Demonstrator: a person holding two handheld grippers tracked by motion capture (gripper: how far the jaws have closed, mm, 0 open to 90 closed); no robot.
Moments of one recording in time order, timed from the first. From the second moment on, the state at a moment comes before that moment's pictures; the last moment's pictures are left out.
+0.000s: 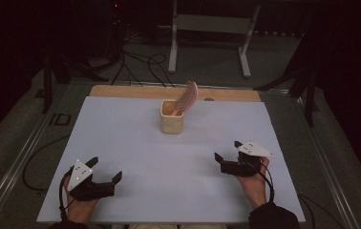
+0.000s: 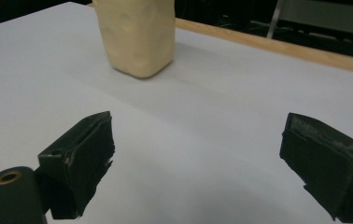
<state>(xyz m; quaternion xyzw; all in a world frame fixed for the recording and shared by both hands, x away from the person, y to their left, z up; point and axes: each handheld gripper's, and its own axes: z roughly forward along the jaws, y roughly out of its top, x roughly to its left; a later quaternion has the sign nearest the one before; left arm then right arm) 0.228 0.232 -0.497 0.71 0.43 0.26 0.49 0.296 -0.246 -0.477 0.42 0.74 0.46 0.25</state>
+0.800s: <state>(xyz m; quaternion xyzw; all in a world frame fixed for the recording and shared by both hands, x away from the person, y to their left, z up) 0.230 0.231 -0.493 0.71 0.42 0.28 0.49 0.262 -0.276 -0.492 0.42 0.73 0.50 0.23</state>
